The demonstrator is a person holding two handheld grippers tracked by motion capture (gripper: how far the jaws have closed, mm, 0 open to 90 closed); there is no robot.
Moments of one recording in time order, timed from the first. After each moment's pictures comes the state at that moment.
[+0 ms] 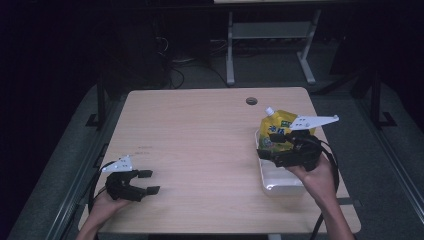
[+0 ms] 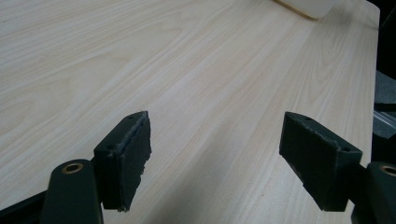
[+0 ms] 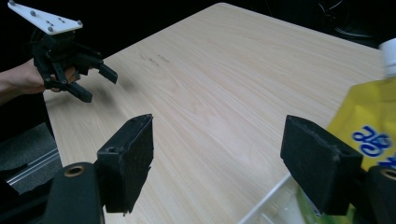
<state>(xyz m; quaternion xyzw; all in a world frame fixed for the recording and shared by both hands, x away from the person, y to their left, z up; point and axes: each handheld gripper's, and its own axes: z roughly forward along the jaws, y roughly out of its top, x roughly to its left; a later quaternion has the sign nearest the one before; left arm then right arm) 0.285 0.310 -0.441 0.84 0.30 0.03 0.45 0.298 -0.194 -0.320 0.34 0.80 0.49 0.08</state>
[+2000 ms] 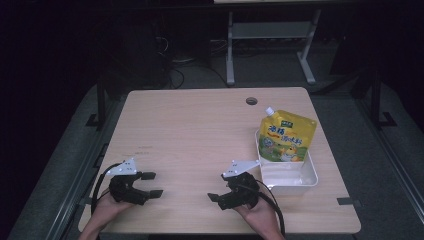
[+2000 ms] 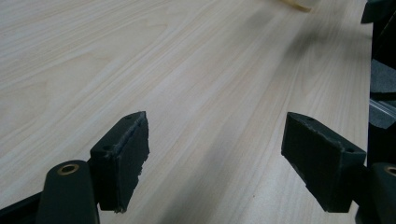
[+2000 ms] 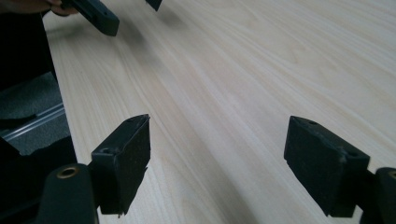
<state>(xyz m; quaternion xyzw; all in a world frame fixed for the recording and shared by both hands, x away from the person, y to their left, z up) 0.280 0.300 -0.444 0.85 0.28 0.03 0.45 0.258 -0.064 -0.422 0.29 0.86 0.42 0.05</state>
